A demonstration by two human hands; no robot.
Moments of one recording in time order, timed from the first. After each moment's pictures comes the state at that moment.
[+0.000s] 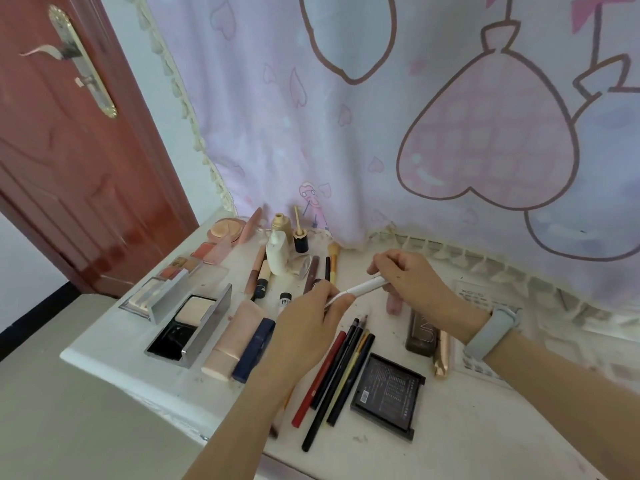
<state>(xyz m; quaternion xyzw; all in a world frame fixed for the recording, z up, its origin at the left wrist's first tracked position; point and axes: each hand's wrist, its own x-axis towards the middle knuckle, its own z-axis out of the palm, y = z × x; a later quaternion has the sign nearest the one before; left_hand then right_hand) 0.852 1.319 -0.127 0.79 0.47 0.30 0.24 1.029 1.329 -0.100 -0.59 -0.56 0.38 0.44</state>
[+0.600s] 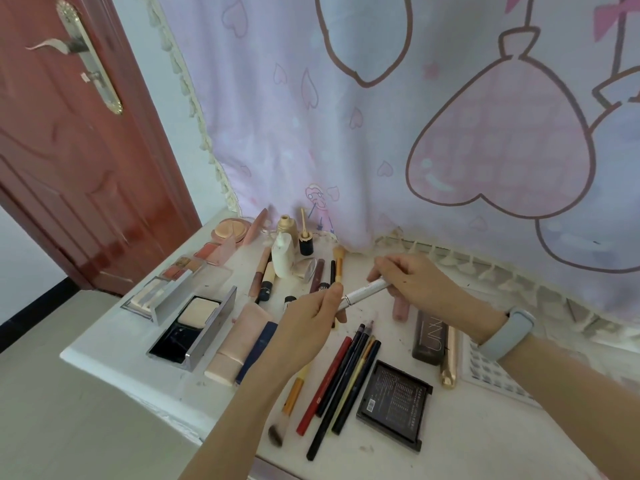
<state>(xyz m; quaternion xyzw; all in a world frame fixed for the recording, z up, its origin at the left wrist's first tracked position) 0.845 1.322 -0.114 0.73 0.48 0.31 0.38 1.030 1.332 -0.086 -0.57 -0.64 0.38 0.35</state>
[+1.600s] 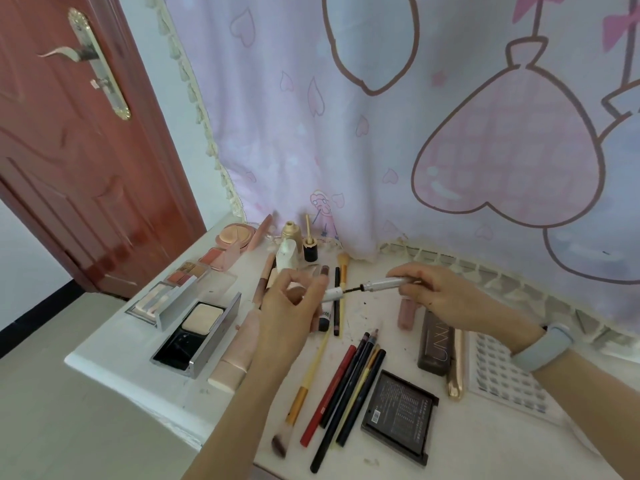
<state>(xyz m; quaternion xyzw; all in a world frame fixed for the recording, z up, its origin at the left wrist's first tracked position) 0.835 1.329 -0.108 0.54 0.48 0.52 0.47 1.064 1.332 -0.092 -0.55 -0.74 0.29 0.26</state>
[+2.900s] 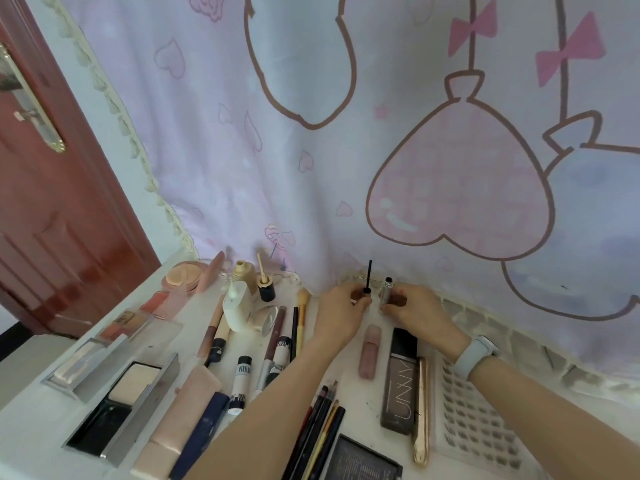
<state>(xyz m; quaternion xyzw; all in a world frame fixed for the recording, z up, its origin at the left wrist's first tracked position) 0.971 1.429 -0.150 0.76 0.48 0.32 0.29 1.118 1.396 -0.148 -0.68 -0.63 0.18 0.32</state>
